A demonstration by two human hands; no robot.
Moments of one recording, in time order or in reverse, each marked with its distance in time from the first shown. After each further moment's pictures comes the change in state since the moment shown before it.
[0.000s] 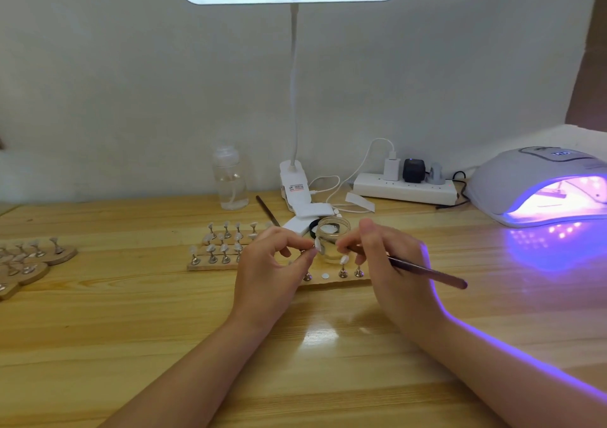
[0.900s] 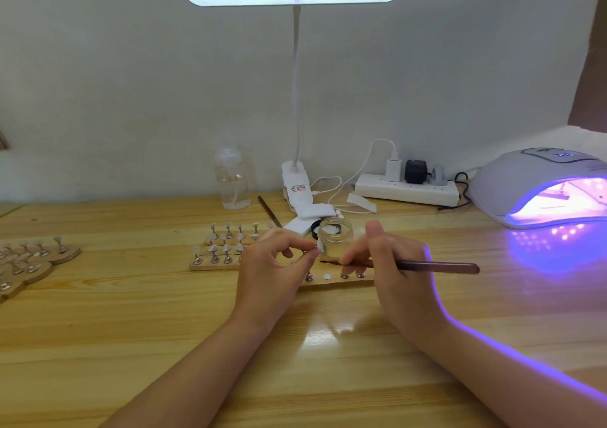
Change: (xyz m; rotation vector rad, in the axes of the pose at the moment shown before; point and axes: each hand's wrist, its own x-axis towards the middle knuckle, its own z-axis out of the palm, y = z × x) left_hand 0.001 0.000 0.000 -0.006 0.011 0.014; right_hand -0.002 0.001 0.002 0.095 -0.022 0.008
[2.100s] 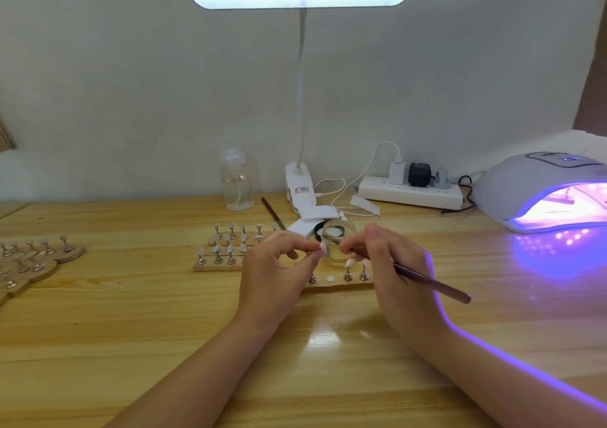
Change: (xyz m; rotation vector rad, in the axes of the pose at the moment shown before) left_hand 0.000 -0.001 0.000 -0.024 0.008 -0.009; right_hand -0.002 -0.001 0.001 -0.062 0.018 0.017
